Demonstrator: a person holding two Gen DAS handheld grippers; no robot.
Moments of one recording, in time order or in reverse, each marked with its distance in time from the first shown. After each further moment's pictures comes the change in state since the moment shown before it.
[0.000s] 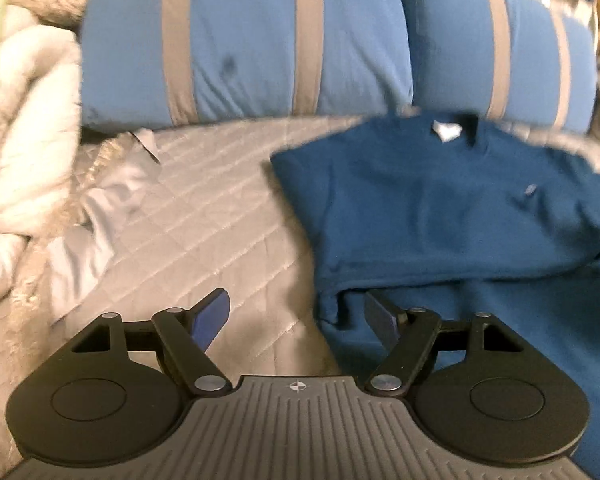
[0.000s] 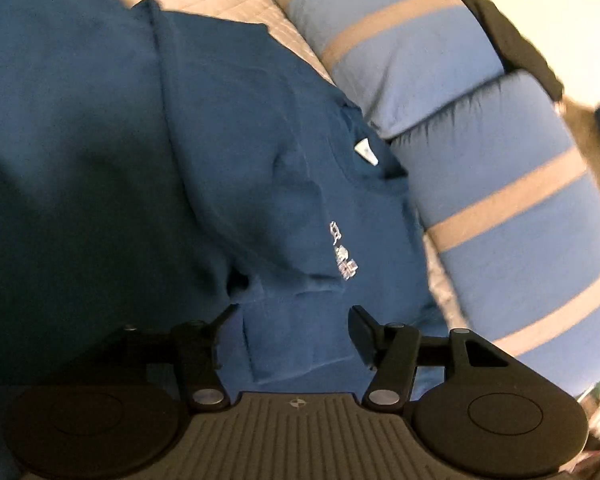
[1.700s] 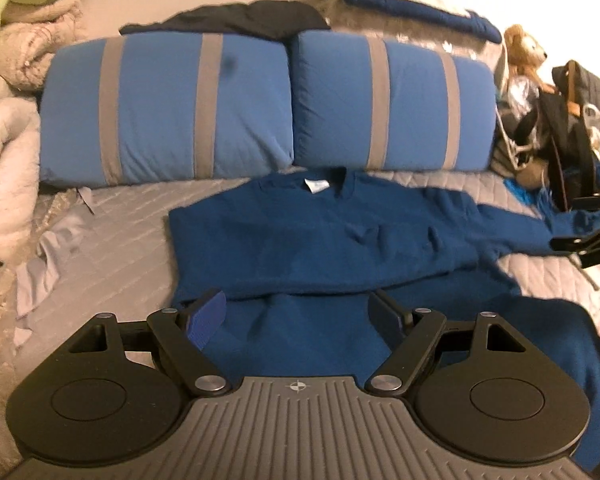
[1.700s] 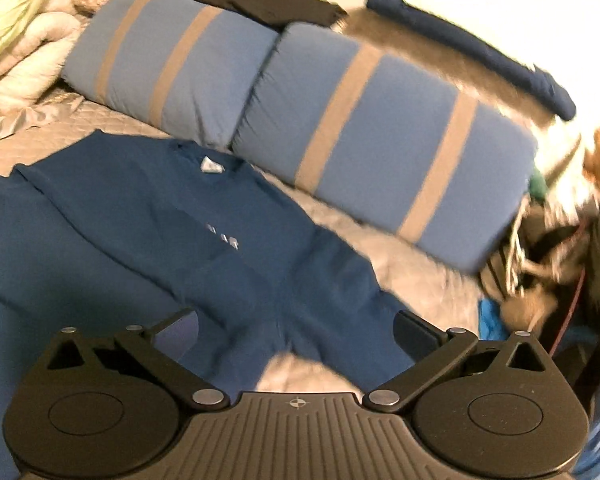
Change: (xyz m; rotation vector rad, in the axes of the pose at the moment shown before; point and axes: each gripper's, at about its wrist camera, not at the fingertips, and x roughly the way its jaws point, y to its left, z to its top) left arm -0.096 -0.119 -0.009 0.033 -0.140 -0.142; right arm -0.117 -0.055 -0.080 0.631 -0.063 -0.150
